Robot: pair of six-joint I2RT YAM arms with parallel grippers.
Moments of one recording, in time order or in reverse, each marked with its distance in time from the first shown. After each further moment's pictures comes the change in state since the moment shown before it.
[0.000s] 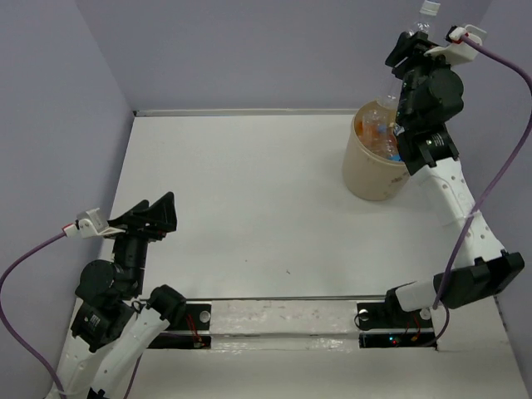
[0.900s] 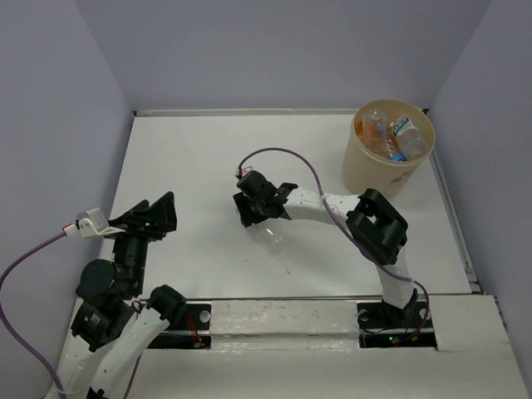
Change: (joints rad) left arm -0.006 0.003 0.000 -0.001 -0.012 -0.002; right arm 0.648 0.658 -0.153 -0.565 -0.422 0.289
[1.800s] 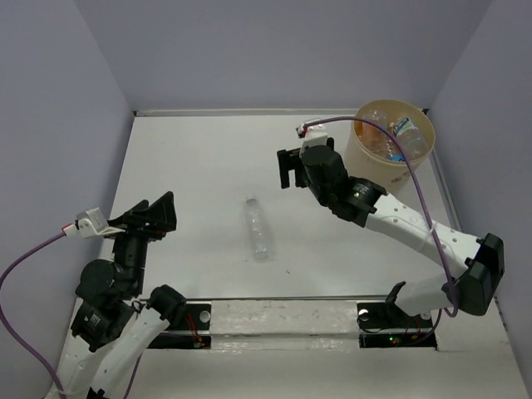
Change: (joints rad) left arm 0.000 0.001 0.002 0.000 0.000 -0.003; right arm -0.065 -0.660 -0.222 0.080 0.445 -0.188
